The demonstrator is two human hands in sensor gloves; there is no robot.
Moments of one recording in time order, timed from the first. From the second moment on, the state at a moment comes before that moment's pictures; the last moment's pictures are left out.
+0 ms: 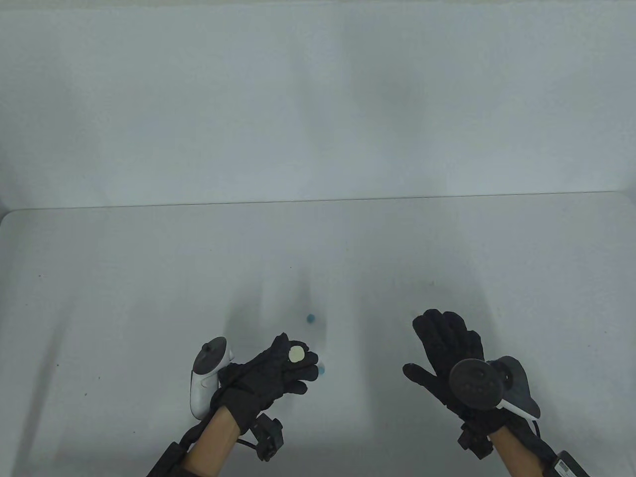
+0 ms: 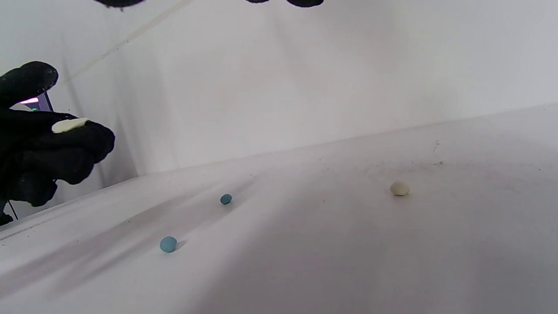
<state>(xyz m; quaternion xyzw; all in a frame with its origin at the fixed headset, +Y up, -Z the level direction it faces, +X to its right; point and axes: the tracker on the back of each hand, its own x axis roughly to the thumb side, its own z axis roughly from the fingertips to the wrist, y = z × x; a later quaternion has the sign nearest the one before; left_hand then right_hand) -0.169 -0.727 -0.332 -0.27 -0.11 0.73 0.62 0.205 -0.667 -0.293 0.20 -0.06 0.97 0.16</state>
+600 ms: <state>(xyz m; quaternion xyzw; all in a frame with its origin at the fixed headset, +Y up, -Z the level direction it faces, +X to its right) -0.172 -0.722 -0.333 -0.22 -0.06 0.71 0.67 0.205 -0.667 -0.293 0.20 -0.06 0.97 0.16</state>
